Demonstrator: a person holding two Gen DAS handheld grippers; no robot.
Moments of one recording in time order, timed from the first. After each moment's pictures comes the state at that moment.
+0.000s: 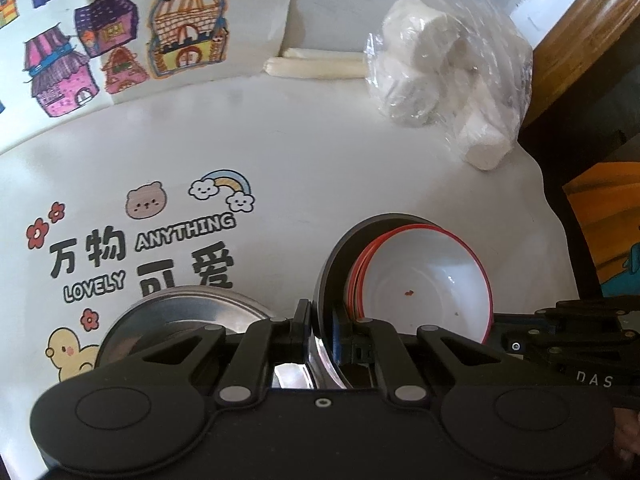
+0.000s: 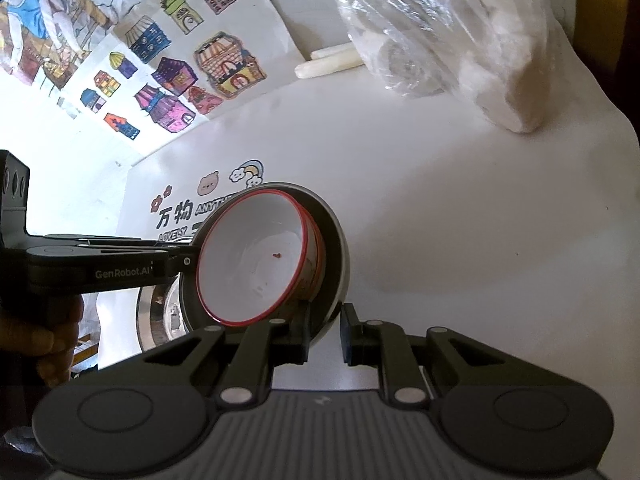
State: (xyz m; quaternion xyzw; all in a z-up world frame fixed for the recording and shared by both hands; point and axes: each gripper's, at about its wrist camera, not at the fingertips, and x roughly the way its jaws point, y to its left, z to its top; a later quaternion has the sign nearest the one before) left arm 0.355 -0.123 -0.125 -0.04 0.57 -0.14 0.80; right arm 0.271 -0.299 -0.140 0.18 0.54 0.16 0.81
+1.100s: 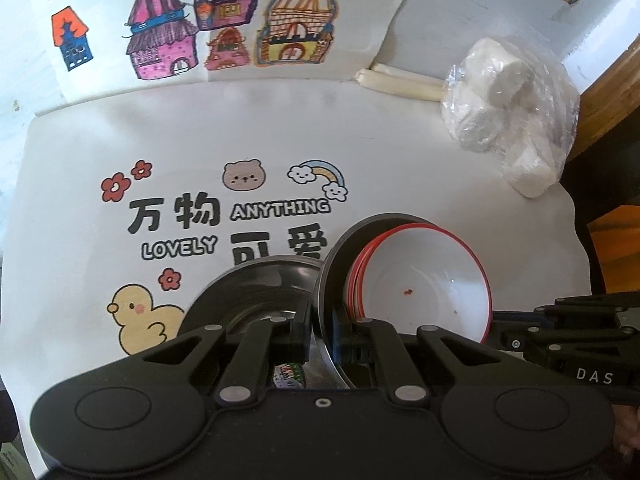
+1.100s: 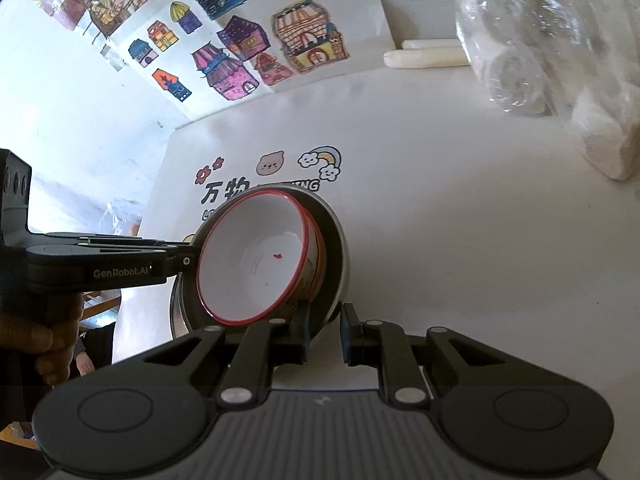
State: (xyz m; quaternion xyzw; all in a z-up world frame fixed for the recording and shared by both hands) left arm 0.334 -0.055 -0.120 -0.09 0.57 -0.08 0.81; right arm 0.288 -0.231 -0.137 0.13 0.54 0.23 0.80
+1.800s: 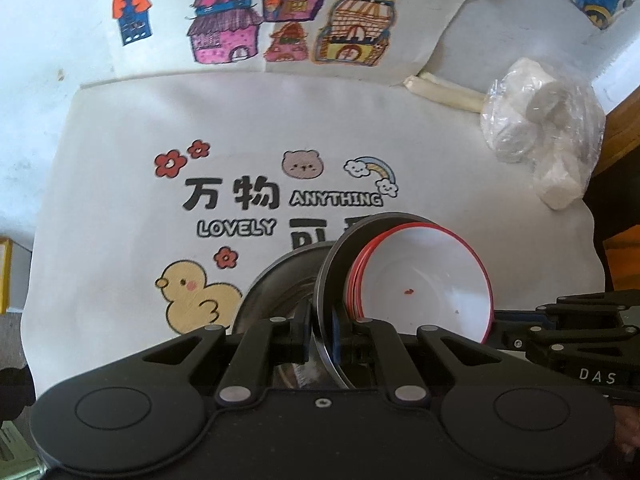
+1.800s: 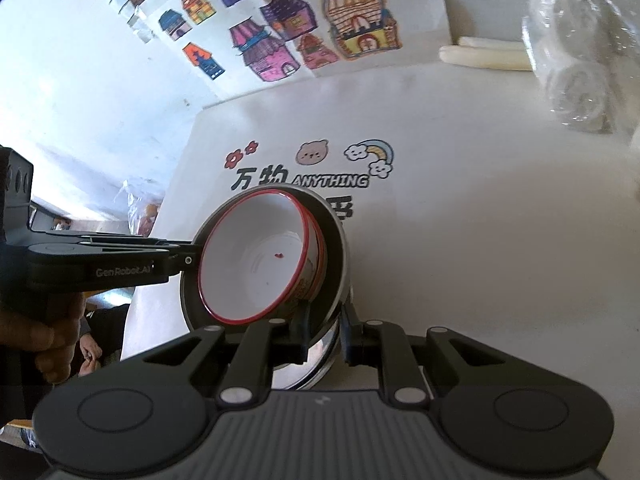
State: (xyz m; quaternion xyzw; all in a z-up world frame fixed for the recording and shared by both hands) left arm 0.318 -0.019 -0.119 -0.10 0.57 -0.04 0.82; right arm 0.302 -0.197 -0.140 0.11 0.55 0.27 0.79
